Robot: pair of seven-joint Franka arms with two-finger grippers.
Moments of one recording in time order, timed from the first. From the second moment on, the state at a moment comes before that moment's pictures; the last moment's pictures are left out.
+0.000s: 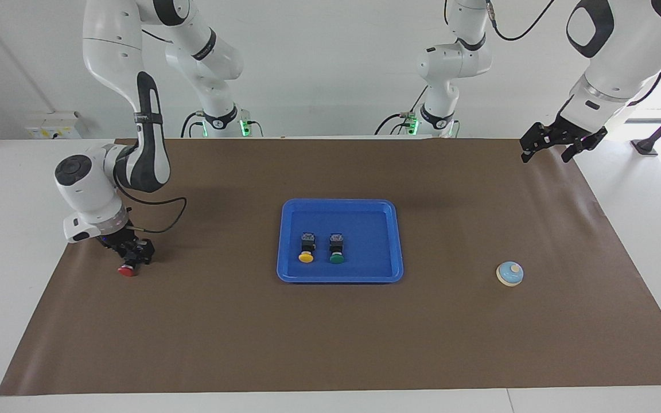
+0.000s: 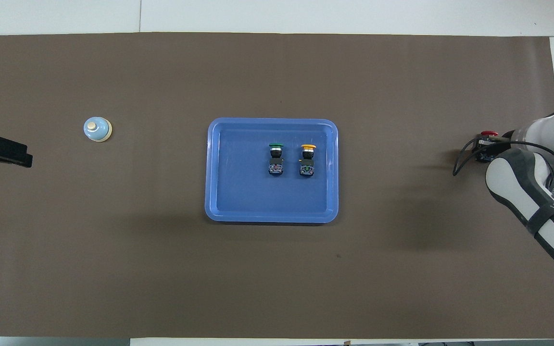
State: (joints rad) left arm 0.06 -0.03 -0.06 -1.65 0.00 1.56 0.08; right arm -0.28 0.32 0.05 -2.05 -0.07 2.45 0.10
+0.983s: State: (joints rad) left arm 0.06 -0.03 -0.06 -1.65 0.00 1.56 0.08; right arm 0.21 0.37 0.07 -1.57 -0.04 1.93 0.57
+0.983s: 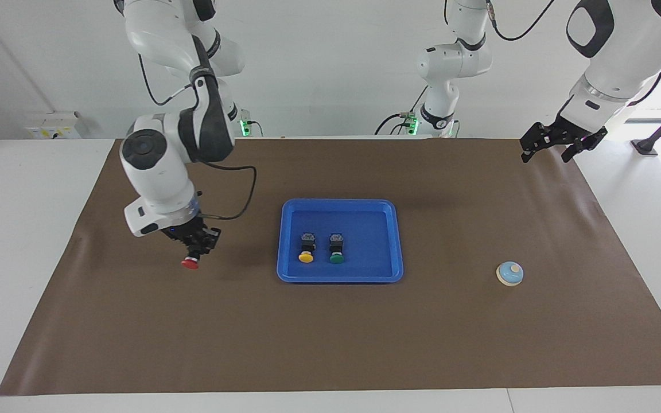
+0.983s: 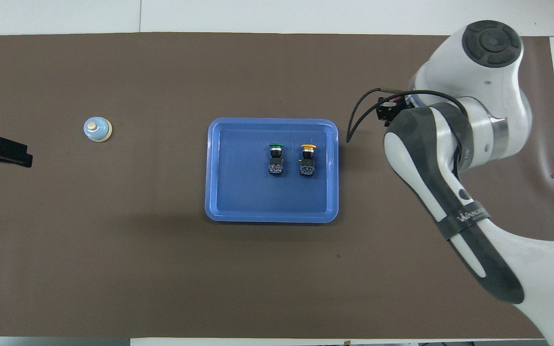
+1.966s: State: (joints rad) left arm 0.06 -0.03 -0.06 -1.65 0.00 1.56 0.08; right arm 0.63 0.68 0.07 -1.27 0.00 1.94 0.89
